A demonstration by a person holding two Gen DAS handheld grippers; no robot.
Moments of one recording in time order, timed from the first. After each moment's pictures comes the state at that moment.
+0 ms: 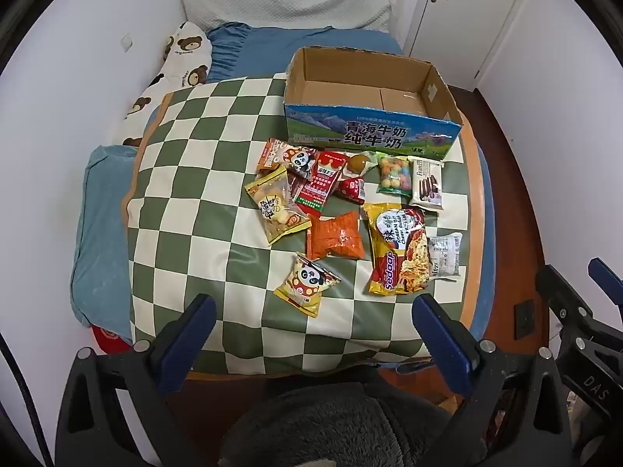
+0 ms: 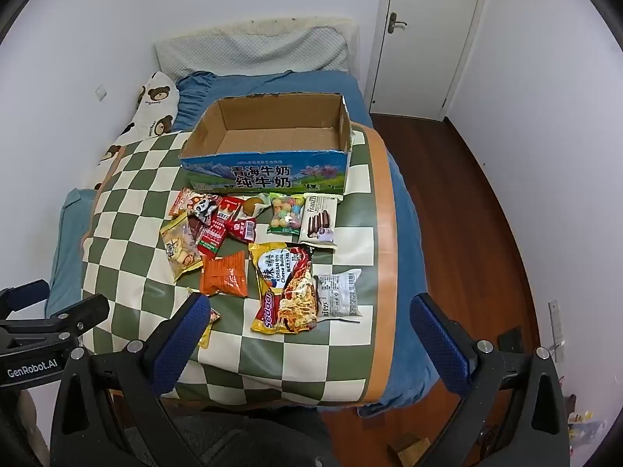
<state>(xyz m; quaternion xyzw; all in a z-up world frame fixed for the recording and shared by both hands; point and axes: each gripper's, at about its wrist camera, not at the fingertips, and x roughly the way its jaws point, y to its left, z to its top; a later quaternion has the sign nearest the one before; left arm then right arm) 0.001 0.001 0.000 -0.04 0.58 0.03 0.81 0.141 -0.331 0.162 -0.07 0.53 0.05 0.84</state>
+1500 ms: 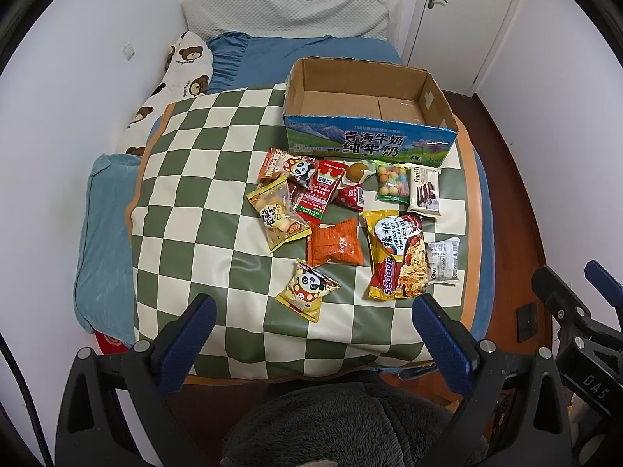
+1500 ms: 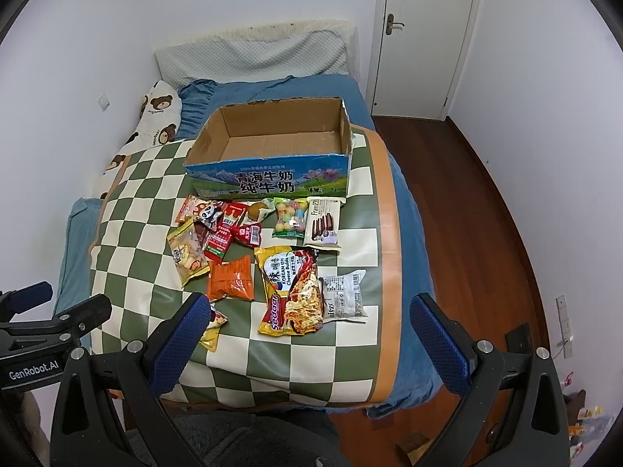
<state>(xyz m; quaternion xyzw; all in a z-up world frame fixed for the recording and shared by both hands) -0.002 -0.004 0.015 -0.03 0.57 0.03 0.82 0.137 -0.335 0.170 -0.06 0.52 0.05 0.85</state>
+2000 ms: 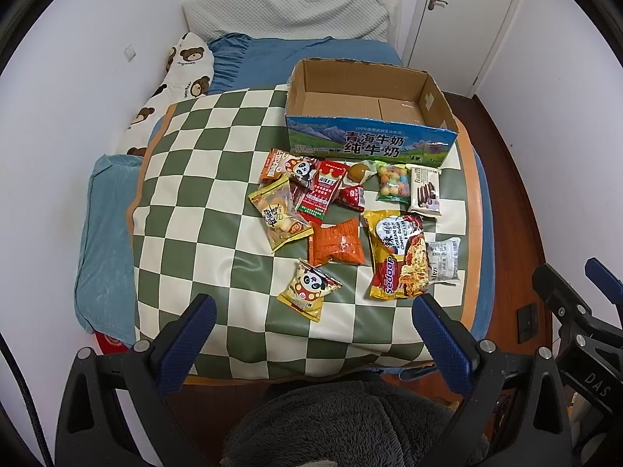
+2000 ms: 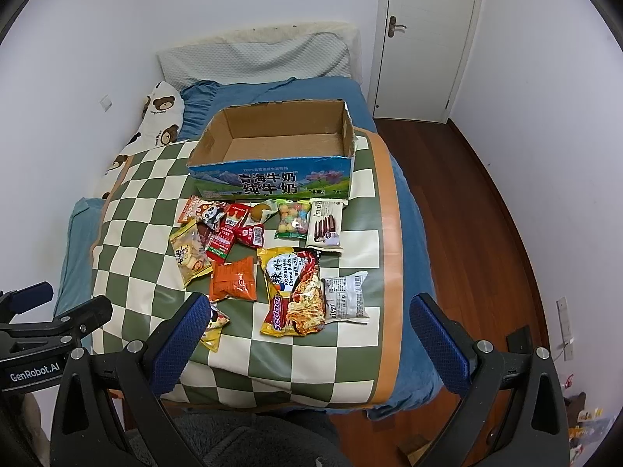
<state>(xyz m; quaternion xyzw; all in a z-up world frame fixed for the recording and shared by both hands) -0.001 -0.003 0.017 -0.04 0.57 0.03 0.82 0.138 -0.334 0.173 -0.06 0.52 0.06 0.85</state>
